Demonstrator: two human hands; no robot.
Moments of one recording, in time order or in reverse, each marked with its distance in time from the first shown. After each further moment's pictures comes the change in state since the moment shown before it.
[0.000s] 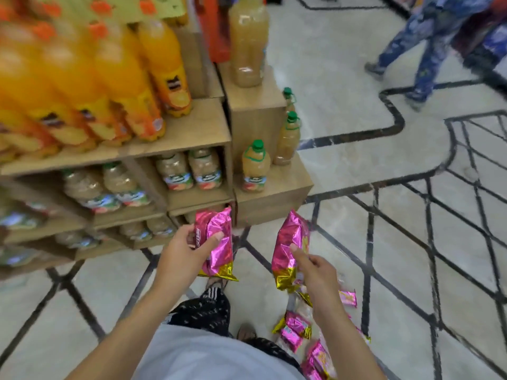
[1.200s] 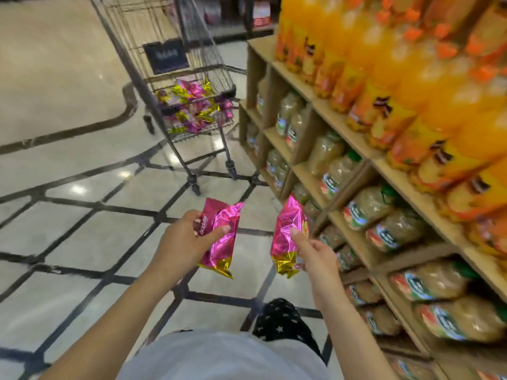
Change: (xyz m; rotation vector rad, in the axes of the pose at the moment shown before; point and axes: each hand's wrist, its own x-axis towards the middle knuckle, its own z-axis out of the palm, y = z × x) left_hand -0.211 -0.351 -0.517 -0.246 0.954 -0.623; right_hand -0.348 0.064 0.629 -0.711 -1.146 -0.294
